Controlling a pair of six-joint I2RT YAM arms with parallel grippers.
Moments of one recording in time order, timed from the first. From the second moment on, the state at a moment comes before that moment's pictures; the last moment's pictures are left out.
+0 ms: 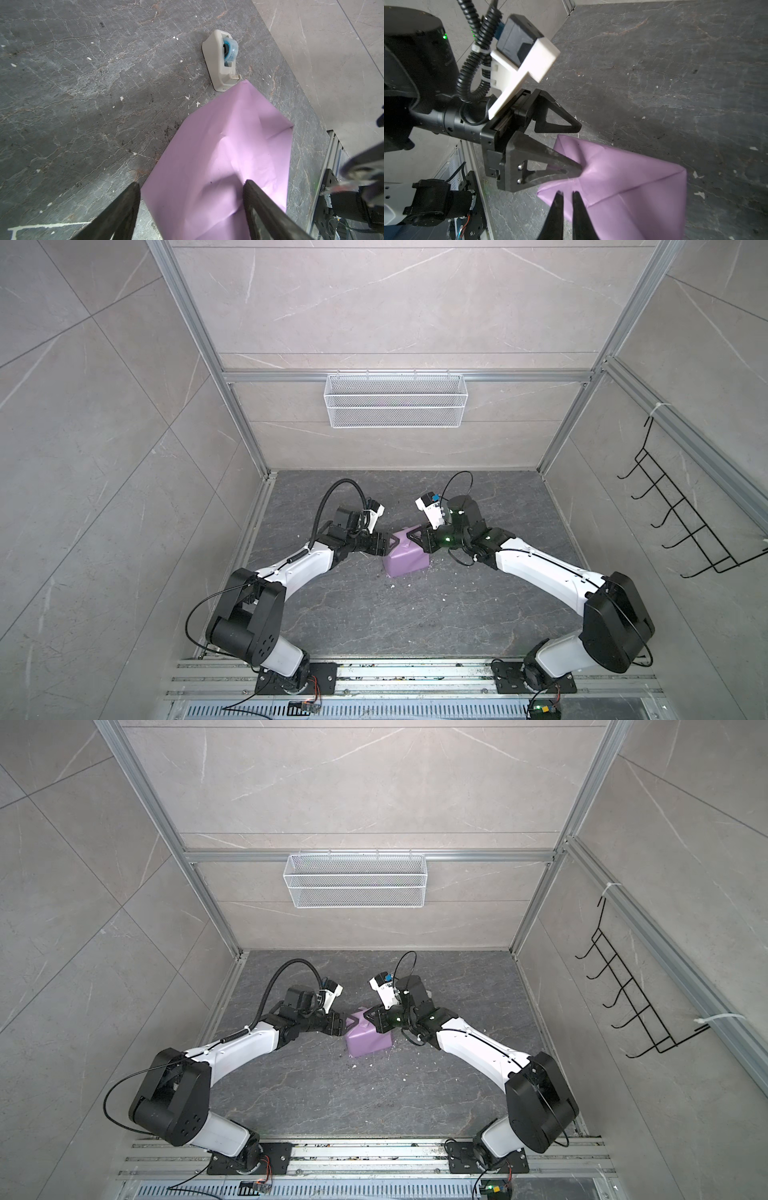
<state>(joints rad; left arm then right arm) -0.45 1.52 0.89 -0.09 0.48 -0.20 0.61 1.50 1.06 -0.13 -0.45 0.29</state>
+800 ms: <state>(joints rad) -0.45 1.52 0.89 -0.09 0.48 -0.20 0.61 1.60 1.06 -0.13 -0.54 0.32</state>
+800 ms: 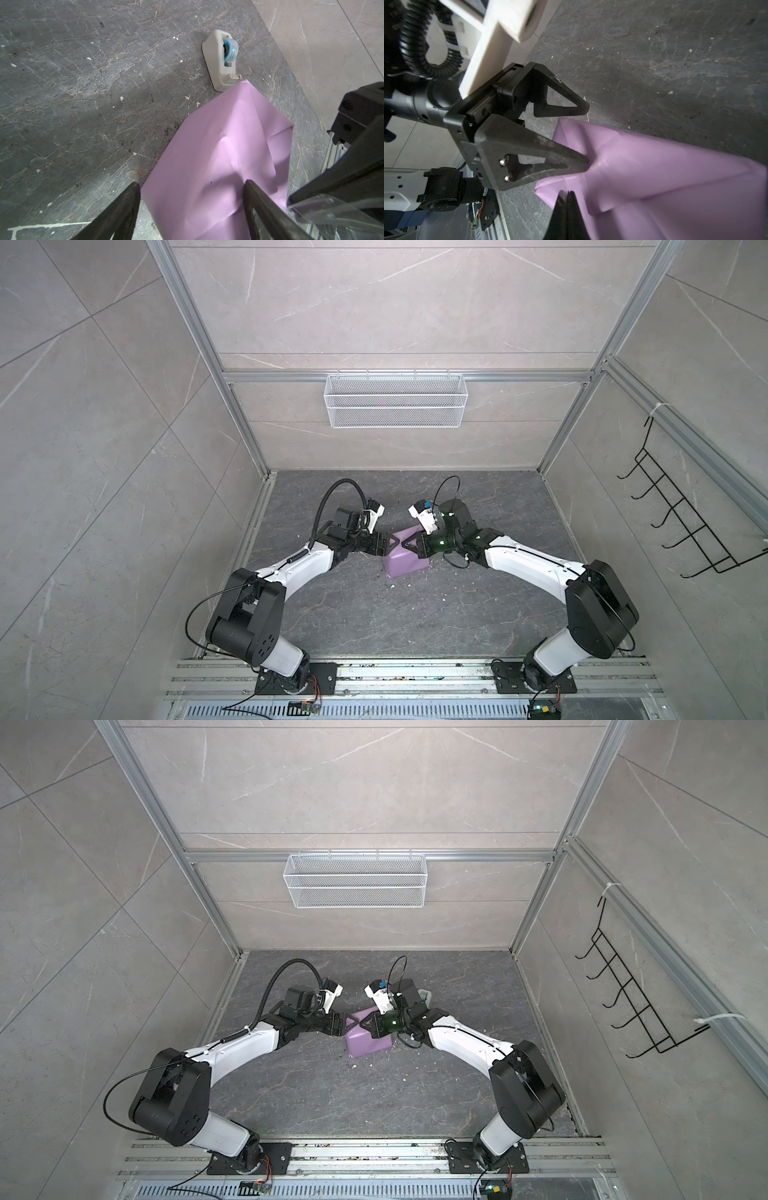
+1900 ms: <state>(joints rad) -0.45 1.52 0.89 -0.09 0.48 -0.20 0.62 1.64 1.10 -0.20 -0.47 0.16</state>
